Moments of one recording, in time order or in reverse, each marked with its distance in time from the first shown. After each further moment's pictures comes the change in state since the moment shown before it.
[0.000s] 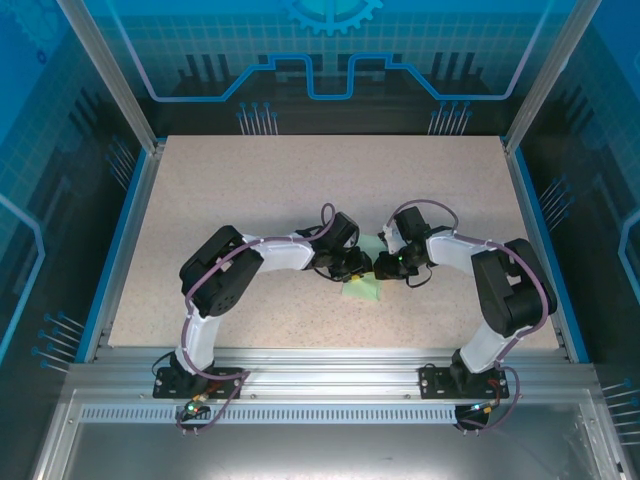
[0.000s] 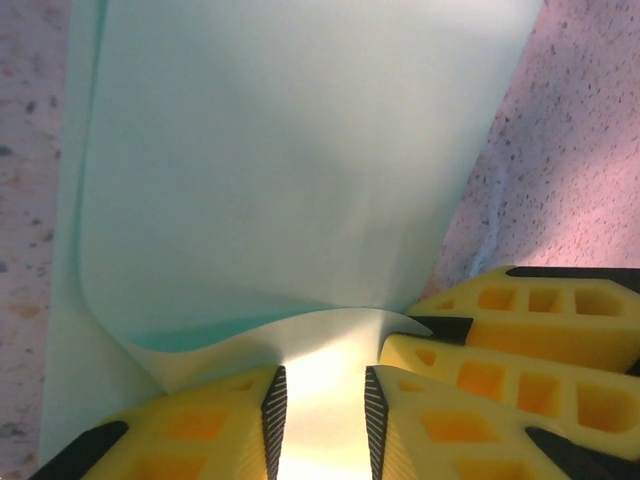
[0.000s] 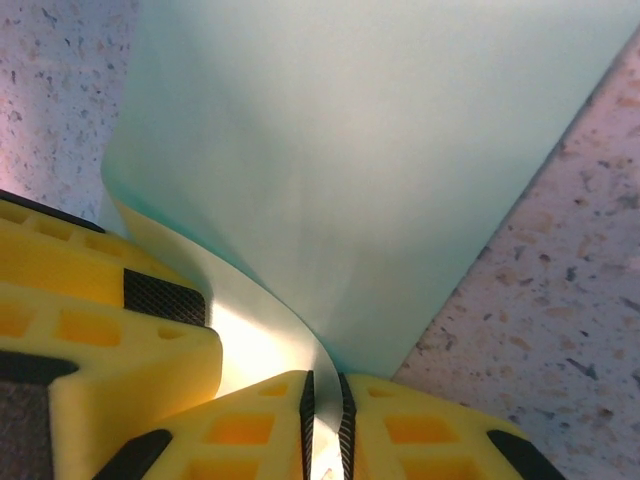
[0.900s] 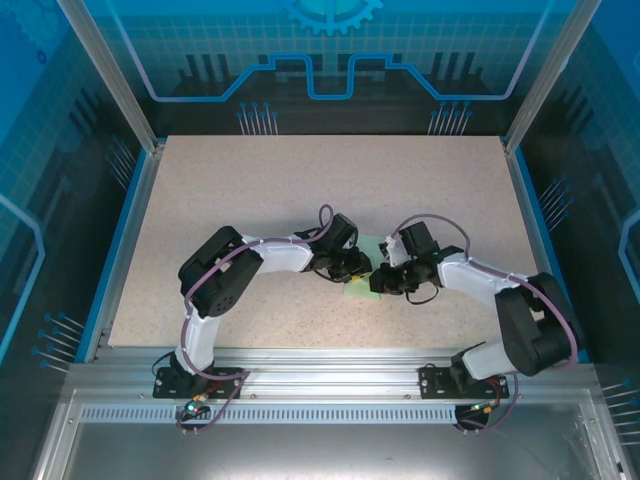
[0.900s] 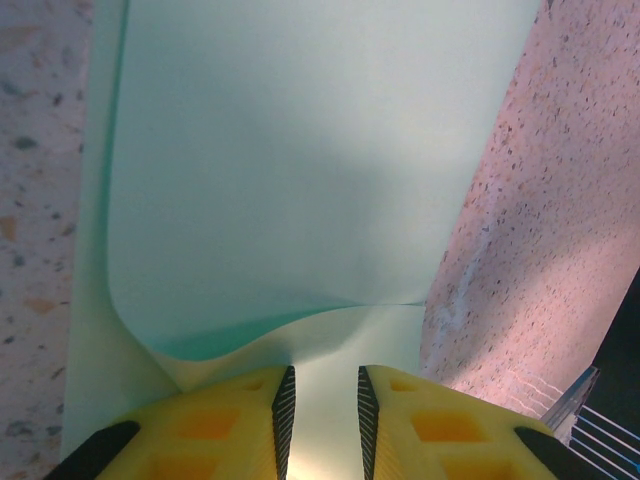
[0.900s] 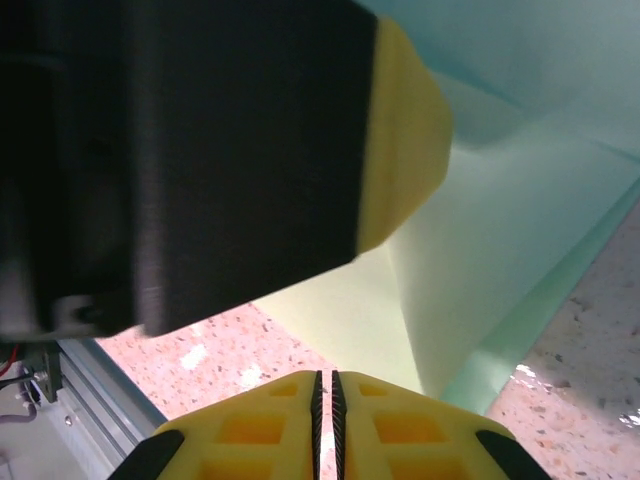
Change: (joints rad) left arm 0.000 -0.006 -0.024 0.036 -0.007 -0.031; right arm 0.059 -0.227 -0.183 0.066 -0.183 0.198
